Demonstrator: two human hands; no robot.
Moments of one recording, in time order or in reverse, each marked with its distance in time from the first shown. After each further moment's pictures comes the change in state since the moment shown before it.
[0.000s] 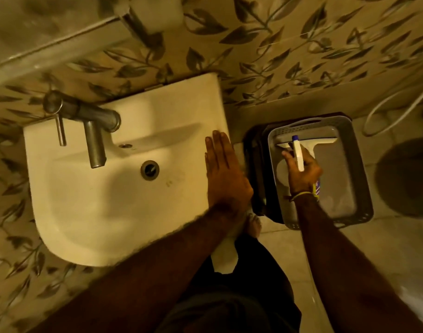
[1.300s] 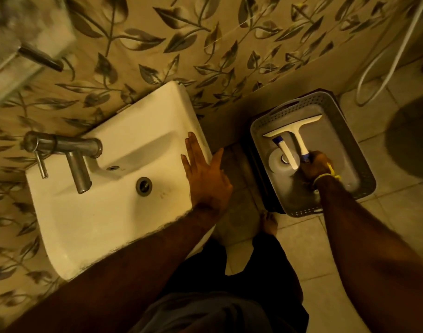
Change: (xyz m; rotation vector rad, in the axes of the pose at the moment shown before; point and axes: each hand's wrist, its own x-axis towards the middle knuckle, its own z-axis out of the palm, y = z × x) left_hand -0.003 -0.005 -0.001 0.059 0.026 0.156; right_hand 0.026 0.077 -0.061 -0.437 -0.131 0.493
